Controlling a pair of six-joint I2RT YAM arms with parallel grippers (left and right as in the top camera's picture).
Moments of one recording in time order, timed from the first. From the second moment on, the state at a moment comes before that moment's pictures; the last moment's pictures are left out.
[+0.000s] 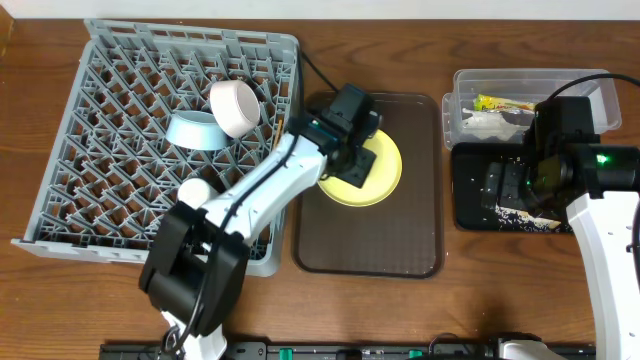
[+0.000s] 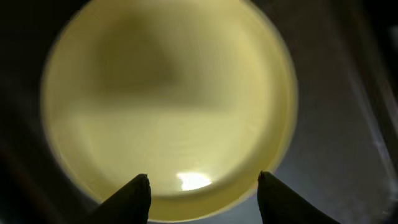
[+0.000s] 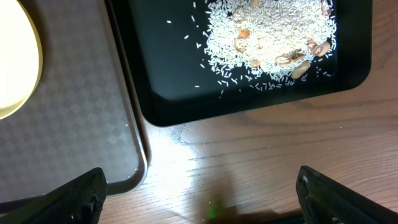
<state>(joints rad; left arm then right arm) -0.62 1.89 1.44 -0.75 0.14 -0.12 0.00 1.34 1.30 -1.32 0.09 0.23</state>
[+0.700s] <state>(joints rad) -0.82 2.09 1.44 -0.63 -0.01 -0.11 0.00 1.34 1.30 -1.32 0.09 0.23</state>
